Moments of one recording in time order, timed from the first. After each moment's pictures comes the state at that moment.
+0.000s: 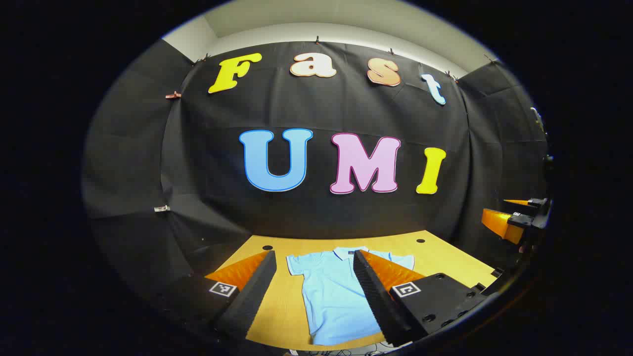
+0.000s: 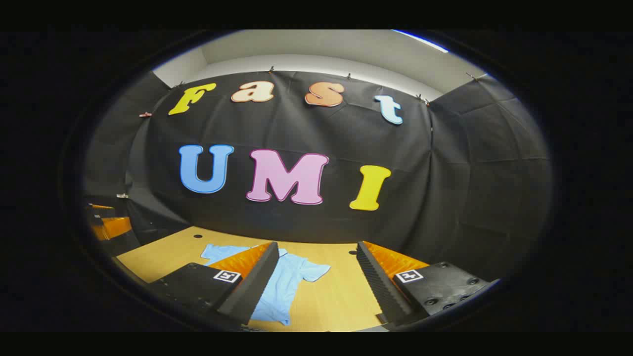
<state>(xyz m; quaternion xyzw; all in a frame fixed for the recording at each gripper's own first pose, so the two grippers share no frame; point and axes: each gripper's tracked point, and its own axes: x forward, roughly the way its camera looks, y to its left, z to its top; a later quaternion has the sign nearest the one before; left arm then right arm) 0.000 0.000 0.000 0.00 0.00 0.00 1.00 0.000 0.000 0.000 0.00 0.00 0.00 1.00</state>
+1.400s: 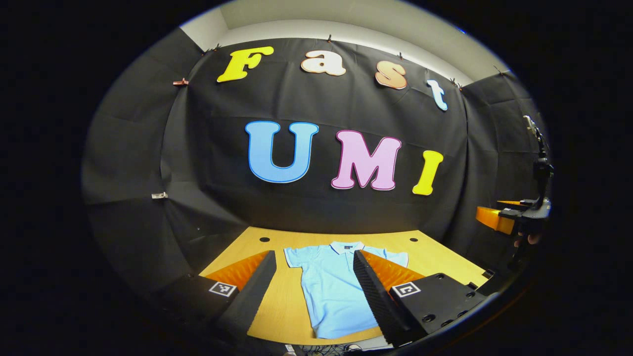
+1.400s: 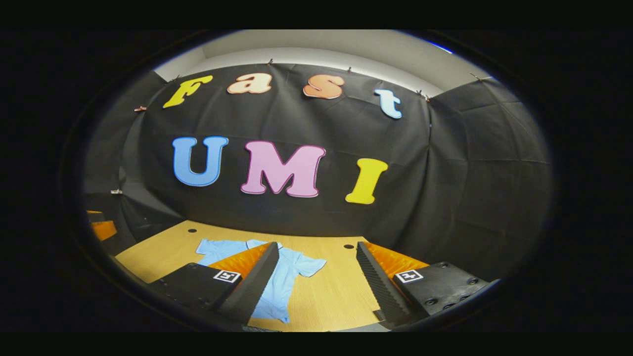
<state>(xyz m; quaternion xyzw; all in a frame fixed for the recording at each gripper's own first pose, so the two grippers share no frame) -0.009 0.023 -0.019 -0.02 0.02 -0.01 1.00 0.024 0.007 -0.014 -0.01 0.05 -0.01 1.00</state>
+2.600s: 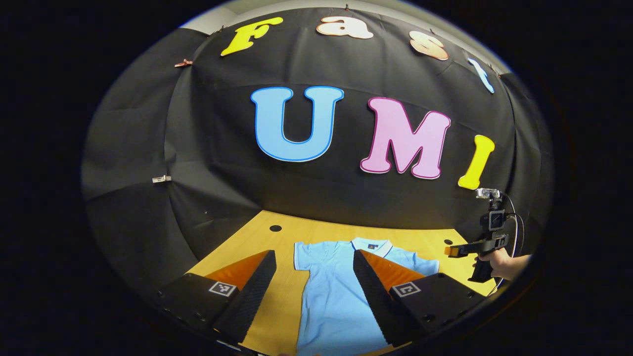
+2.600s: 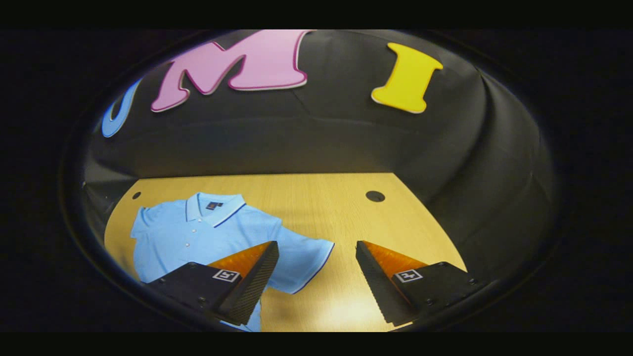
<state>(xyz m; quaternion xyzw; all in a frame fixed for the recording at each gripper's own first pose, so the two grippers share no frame) 0.168 0.010 -0.038 -0.04 0.11 0.09 0.99 0.350 -0.022 -0.295 0.03 0.35 0.00 0.94</state>
